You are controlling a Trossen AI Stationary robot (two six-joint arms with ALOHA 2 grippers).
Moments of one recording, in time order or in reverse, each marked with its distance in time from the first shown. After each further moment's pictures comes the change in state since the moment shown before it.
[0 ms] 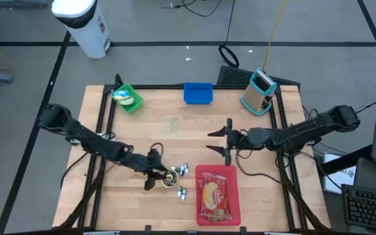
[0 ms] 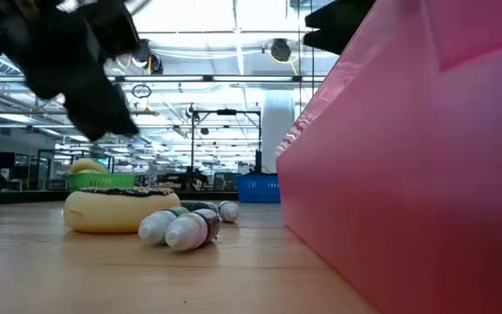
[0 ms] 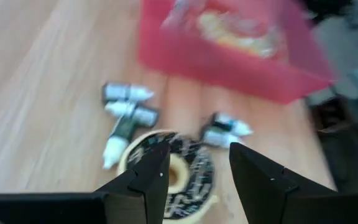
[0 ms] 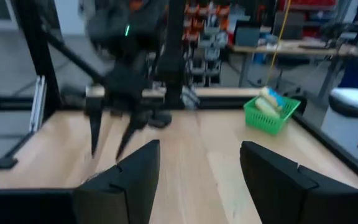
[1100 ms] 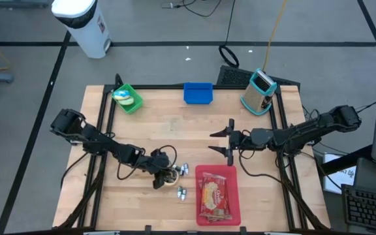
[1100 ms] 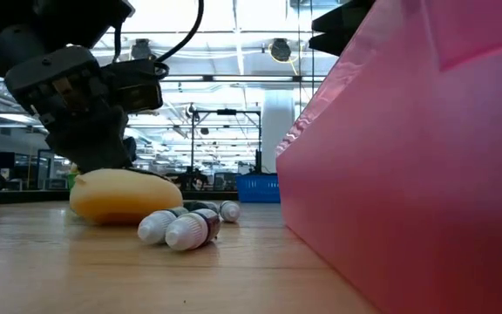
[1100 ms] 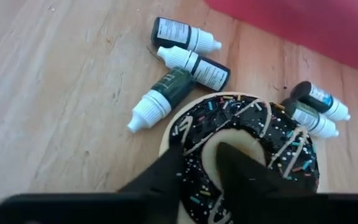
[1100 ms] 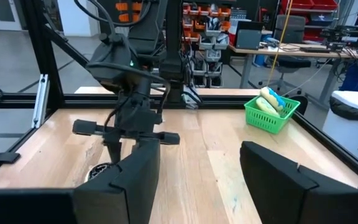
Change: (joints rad) left arm 0.056 0.241 0.069 -0.050 0.013 -0.048; right arm 0.000 -0.029 -0.059 0.045 -0.001 -0.011
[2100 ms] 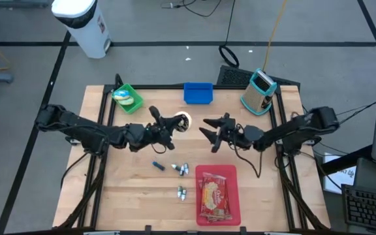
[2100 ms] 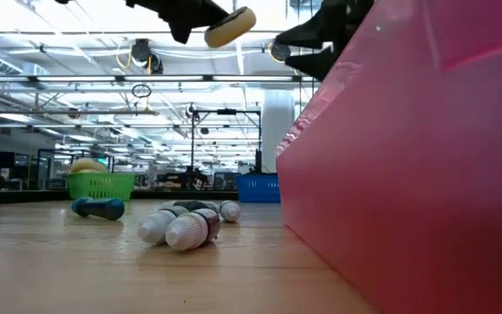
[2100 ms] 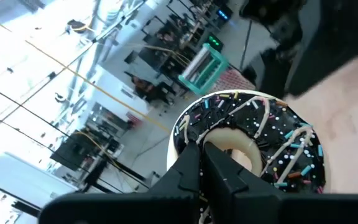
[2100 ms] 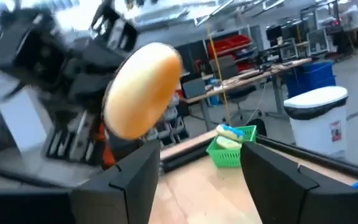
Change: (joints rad) left arm 0.179 -0.271 0.193 0.351 -0.632 1.455; right arm -0.102 0.342 0.003 0.611 0.180 0.223
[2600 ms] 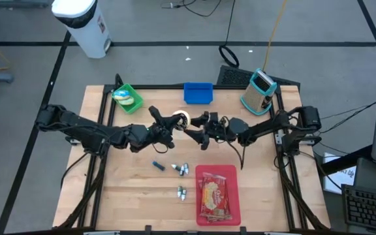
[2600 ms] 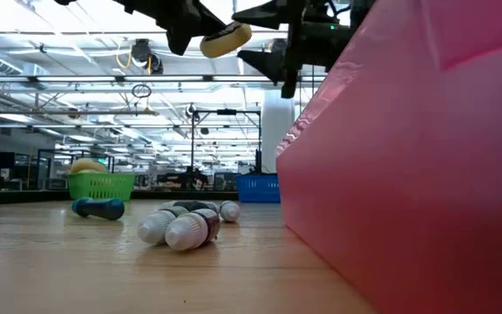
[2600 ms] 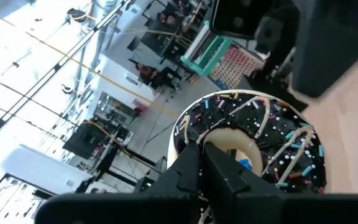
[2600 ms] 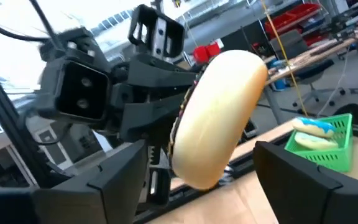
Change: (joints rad) left arm 0.000 0.007 -0.001 -0.044 -0.066 0.024; right arm -0.109 0.206 0.223 0.040 -0.351 0.231
